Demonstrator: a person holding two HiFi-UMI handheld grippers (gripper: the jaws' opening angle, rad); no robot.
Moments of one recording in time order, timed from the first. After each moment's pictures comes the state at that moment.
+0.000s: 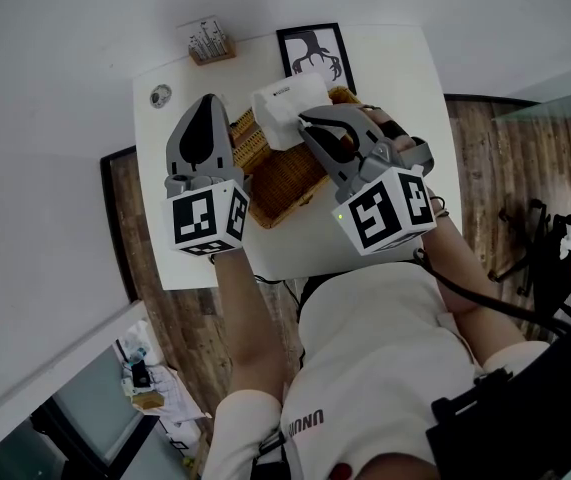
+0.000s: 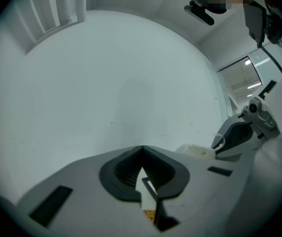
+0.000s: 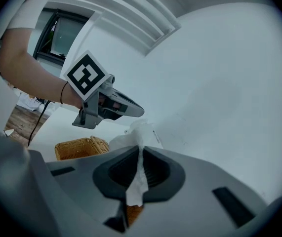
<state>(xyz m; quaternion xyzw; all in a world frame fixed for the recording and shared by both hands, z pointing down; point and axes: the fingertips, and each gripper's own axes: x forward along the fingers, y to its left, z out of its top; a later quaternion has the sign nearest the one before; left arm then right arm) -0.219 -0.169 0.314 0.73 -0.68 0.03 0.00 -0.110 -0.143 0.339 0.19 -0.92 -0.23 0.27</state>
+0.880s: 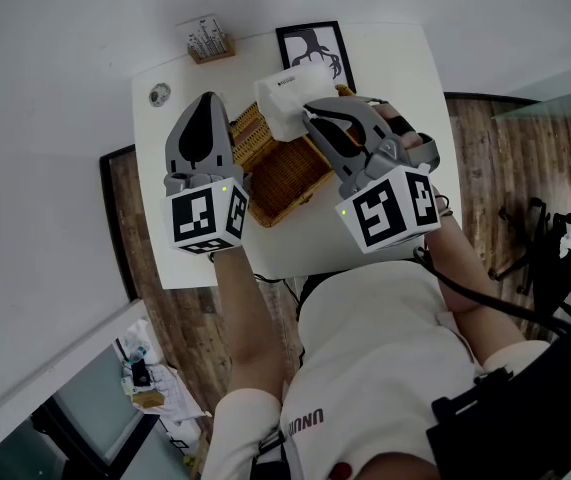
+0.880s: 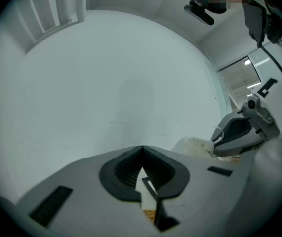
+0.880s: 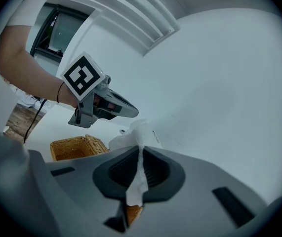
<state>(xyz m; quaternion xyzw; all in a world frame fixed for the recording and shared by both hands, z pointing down) -0.220 -0.171 0.315 0.73 -0.68 0.04 0.00 -0.103 -0.152 0.330 0.21 -0.91 -0.24 0.26</state>
